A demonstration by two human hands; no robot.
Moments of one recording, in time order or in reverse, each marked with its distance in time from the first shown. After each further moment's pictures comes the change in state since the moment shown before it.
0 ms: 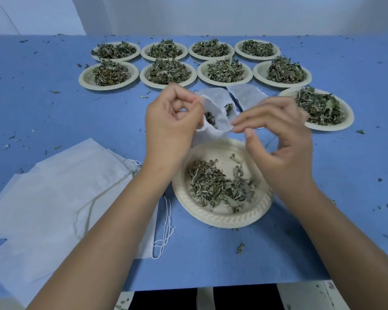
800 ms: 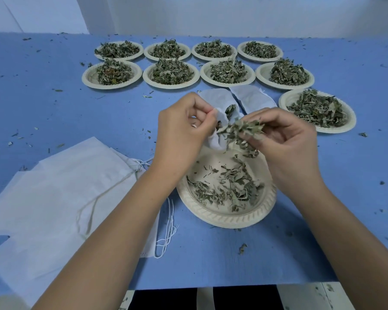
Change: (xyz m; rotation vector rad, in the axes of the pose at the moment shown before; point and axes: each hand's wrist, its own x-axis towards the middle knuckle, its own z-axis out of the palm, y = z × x) left_hand 0.000 -0.011 0.000 0.315 -0.087 0.057; right_hand 0.004 0.000 0.002 0.777 -0.011 0.339
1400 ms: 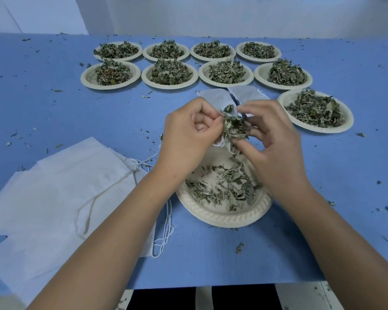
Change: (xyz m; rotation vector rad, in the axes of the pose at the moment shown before) left_hand -0.006 0.003 0.006 -0.163 -0.112 -0.047; right_hand -0.002 0.011 -0.002 -0.657 -0.017 -0.163
